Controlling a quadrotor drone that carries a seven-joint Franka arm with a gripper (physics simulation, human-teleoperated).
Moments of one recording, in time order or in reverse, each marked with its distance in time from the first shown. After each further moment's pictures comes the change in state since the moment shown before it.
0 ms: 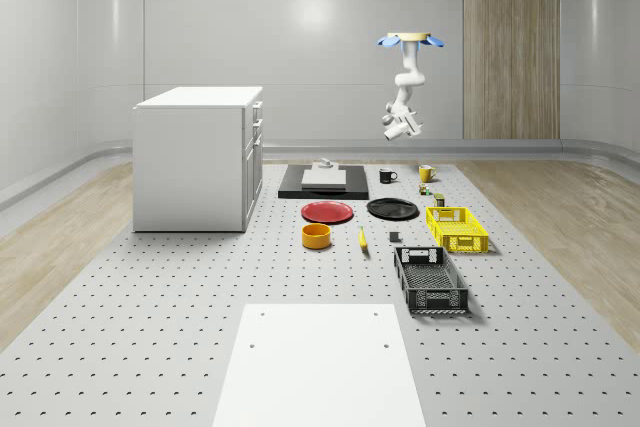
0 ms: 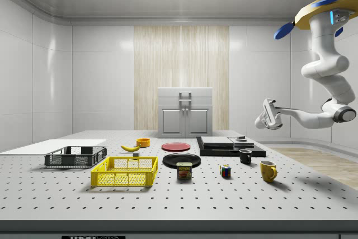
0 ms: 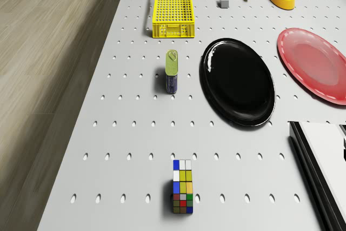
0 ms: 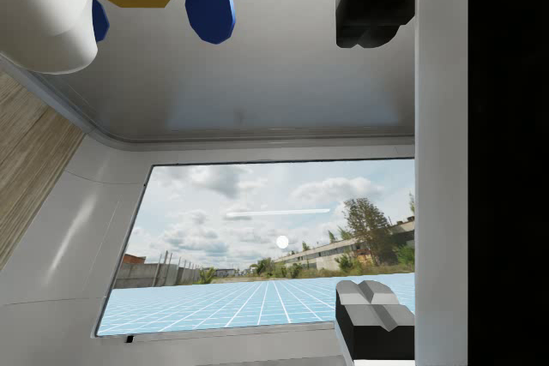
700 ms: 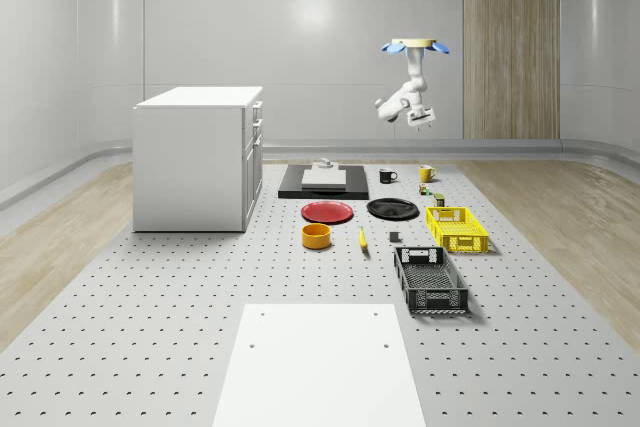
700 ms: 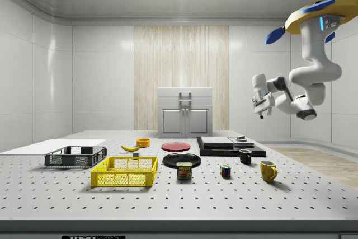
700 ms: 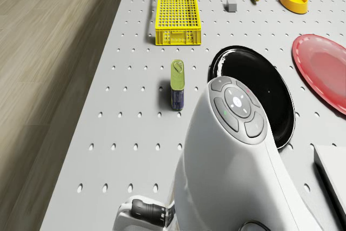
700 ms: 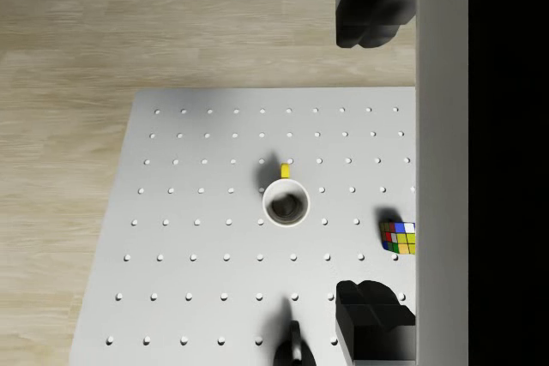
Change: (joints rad) arm -0.628 -0.184 0.590 -0.565 -1.083 -0.207 0.509
